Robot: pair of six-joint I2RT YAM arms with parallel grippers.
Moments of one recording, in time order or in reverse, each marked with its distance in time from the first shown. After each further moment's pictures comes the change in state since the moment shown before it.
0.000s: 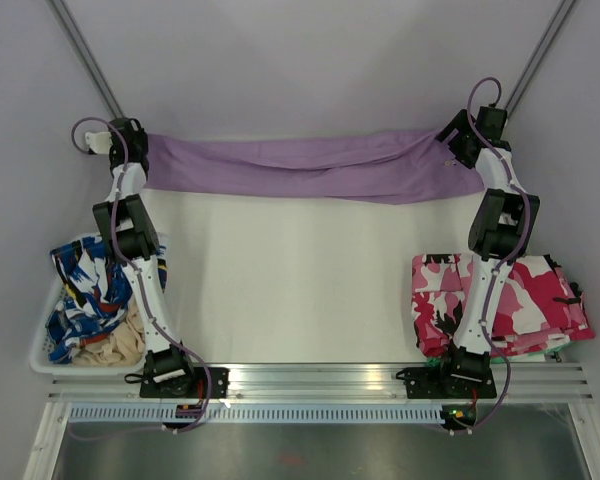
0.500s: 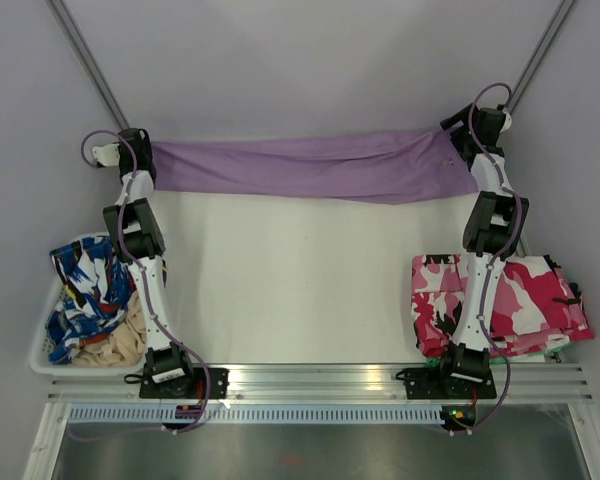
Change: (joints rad) left arm -0.008 0.158 0.095 0.032 -0.111 -0.089; right arm -0.010 0.157 0.134 0.192 0.029 0.185
